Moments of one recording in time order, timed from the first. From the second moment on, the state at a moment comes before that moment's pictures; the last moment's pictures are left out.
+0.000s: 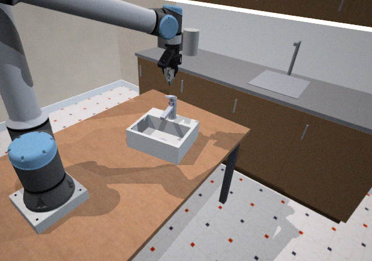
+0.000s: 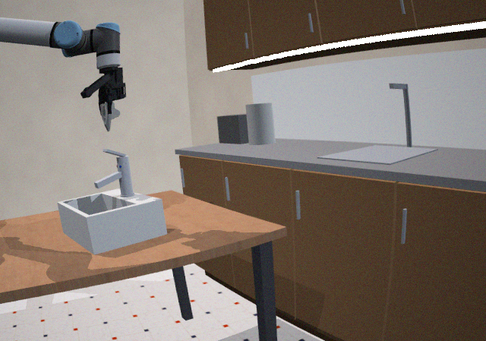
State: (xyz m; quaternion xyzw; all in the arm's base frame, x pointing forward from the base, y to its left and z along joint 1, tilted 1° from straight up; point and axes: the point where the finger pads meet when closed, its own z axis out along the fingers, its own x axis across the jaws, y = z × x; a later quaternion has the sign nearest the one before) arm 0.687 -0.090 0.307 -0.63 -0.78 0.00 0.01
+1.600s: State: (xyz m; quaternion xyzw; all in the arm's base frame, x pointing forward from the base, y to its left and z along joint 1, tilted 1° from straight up) arm 0.687 -0.090 0.307 -0.63 -0.78 0.00 0.01
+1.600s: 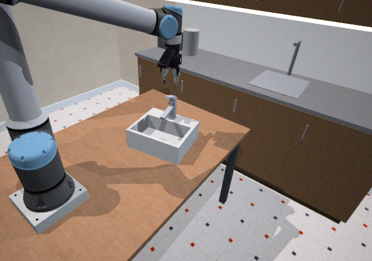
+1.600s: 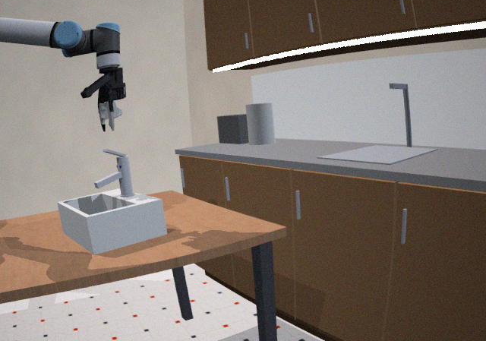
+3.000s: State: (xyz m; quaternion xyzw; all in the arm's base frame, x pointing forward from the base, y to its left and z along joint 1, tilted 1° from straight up) arm 0.686 -0.089 0.265 -0.63 -0.78 0.00 0.01
